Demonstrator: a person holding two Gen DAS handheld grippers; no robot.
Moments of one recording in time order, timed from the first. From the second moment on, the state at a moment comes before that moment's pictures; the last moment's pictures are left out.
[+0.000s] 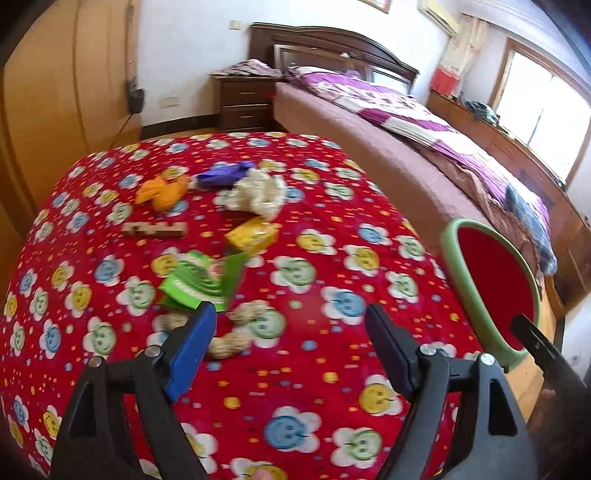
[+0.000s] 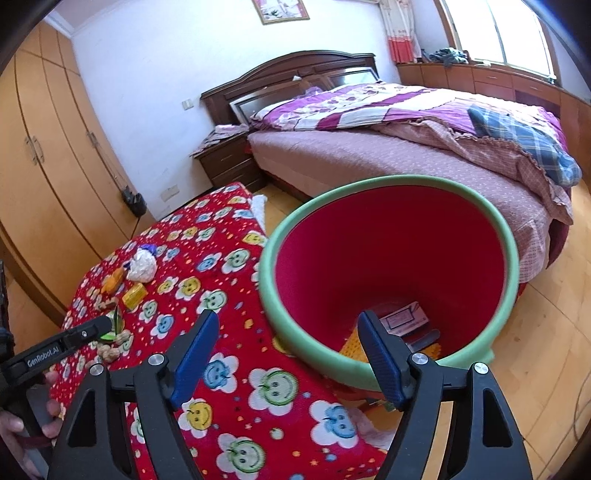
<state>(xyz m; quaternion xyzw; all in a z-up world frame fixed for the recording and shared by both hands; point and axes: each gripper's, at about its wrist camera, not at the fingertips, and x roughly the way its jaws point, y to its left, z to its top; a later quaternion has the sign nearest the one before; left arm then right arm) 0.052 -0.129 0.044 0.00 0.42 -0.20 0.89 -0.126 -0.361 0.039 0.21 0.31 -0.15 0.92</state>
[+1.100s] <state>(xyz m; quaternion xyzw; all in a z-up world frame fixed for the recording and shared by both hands) 0.127 -0.098 -0.002 0.03 0.47 -0.15 0.87 -0.104 -0.355 0.021 0.22 0.34 -0.14 0.91</state>
